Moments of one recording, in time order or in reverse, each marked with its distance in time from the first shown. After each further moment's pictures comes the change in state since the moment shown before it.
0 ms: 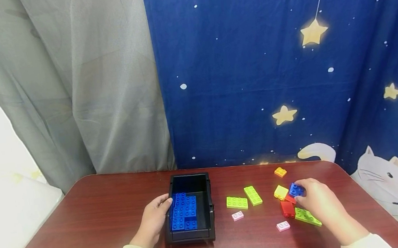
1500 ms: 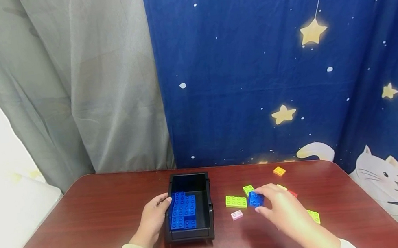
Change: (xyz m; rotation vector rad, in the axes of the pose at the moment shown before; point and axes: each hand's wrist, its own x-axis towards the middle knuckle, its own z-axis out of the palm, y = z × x) left_hand -0.001 0.002 -0.001 -0.017 -0.008 -0.009; right_hand -0.027 -0.088 0.017 0.115 0.043 -0.187
